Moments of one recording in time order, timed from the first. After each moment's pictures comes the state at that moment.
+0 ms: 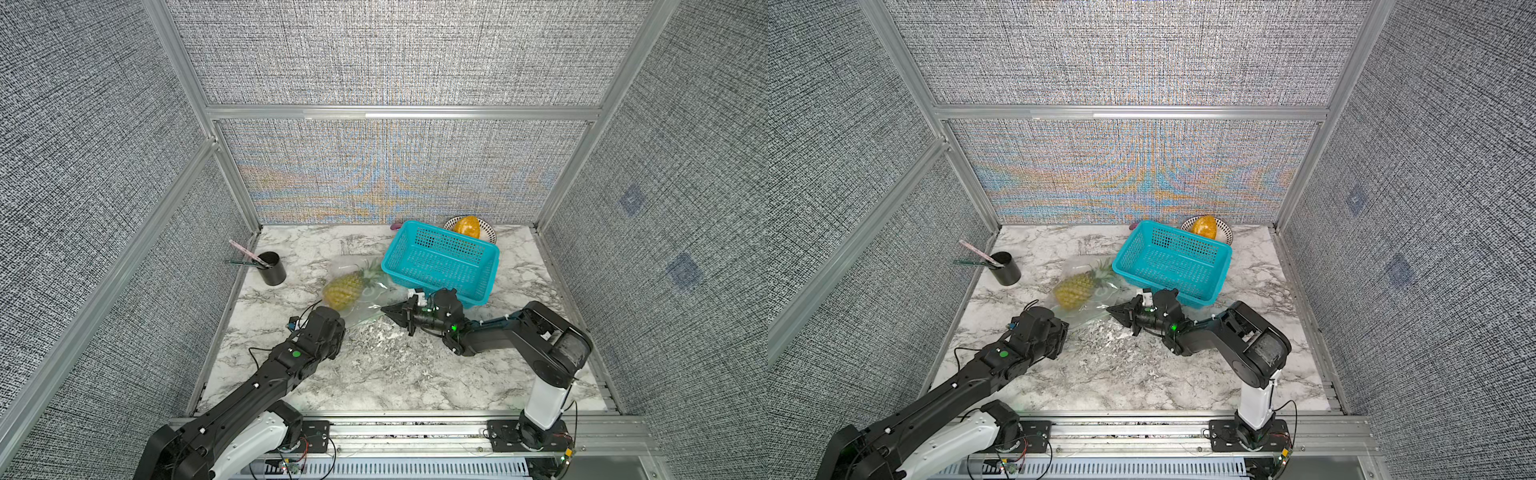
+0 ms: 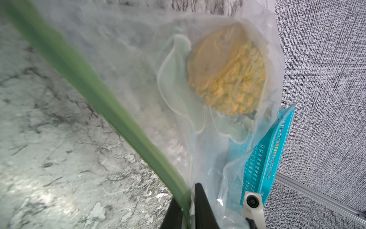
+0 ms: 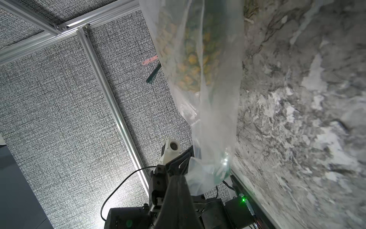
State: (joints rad) left arm -0.58 0.91 0.48 -0.35 -0.17 -1.68; right arm 0.70 1.82 0.69 0.97 -0.52 1.81
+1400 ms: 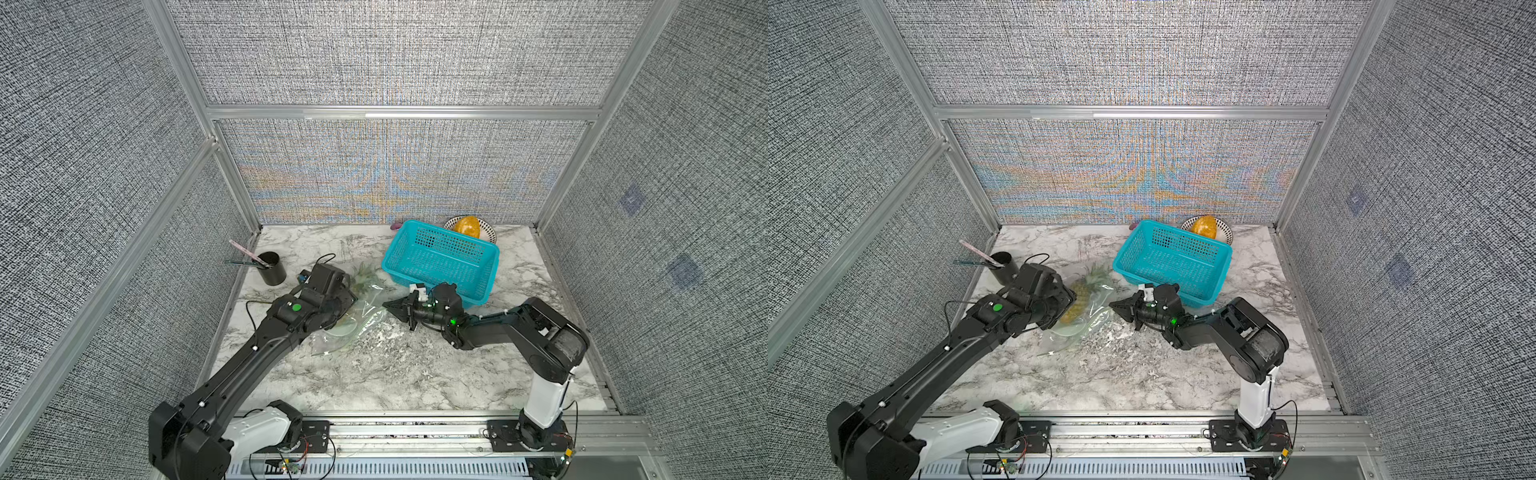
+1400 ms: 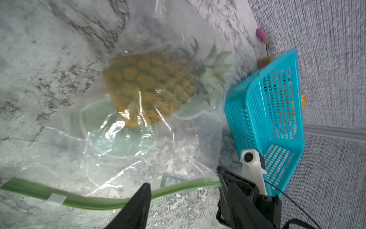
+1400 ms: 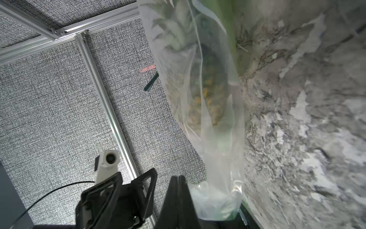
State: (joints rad) left arm -0.55 1.19 1.06 -0.79 -0.04 -1.17; right arm 0.67 1.86 0.75 0.90 -0.56 1.74
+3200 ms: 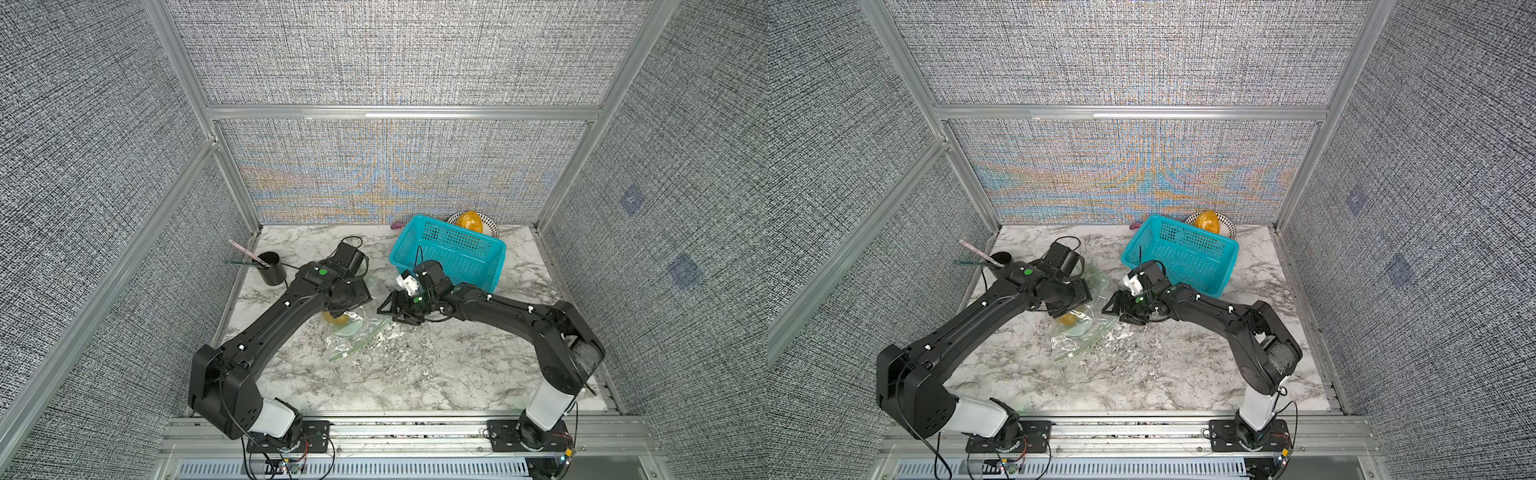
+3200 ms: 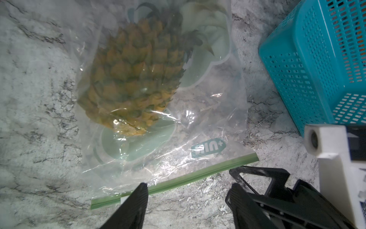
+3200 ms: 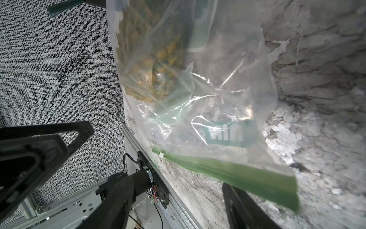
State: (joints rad) left arm -0.56 1.44 1.29 -0.99 0.00 -0.91; right arm 0.69 1.76 1.15 -0.20 -0.60 0.88
